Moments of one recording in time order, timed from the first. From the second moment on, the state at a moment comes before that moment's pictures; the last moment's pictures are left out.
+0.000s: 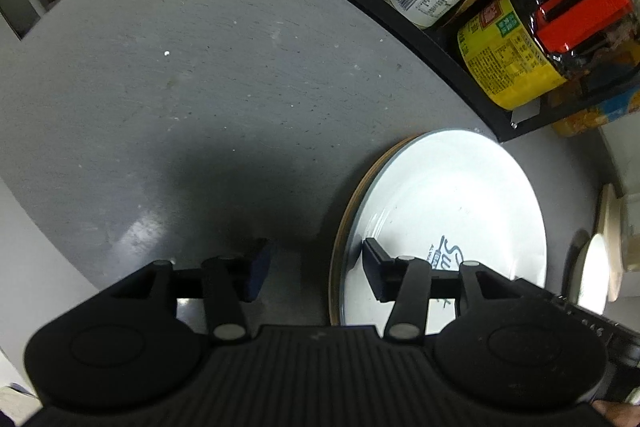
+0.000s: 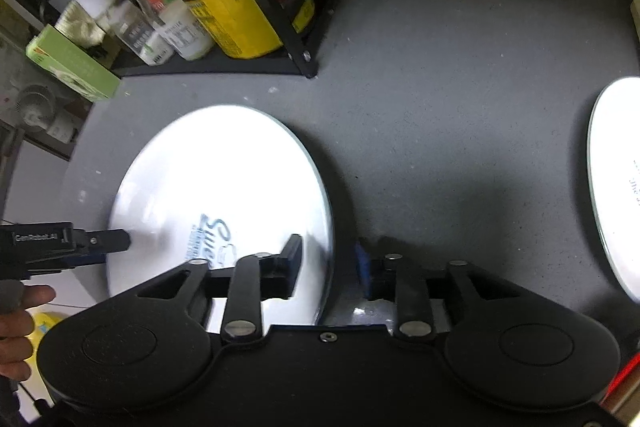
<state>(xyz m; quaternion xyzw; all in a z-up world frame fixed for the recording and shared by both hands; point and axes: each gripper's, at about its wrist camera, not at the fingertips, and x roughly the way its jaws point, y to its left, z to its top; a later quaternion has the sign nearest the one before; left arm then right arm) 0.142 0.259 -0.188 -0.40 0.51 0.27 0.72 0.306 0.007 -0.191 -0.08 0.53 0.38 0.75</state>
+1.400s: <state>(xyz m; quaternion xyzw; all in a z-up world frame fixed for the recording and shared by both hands) 0.320 0.085 -0.110 -0.27 0.51 0.15 0.80 0.385 -0.214 -0.121 0.04 0.44 0.26 0.86</state>
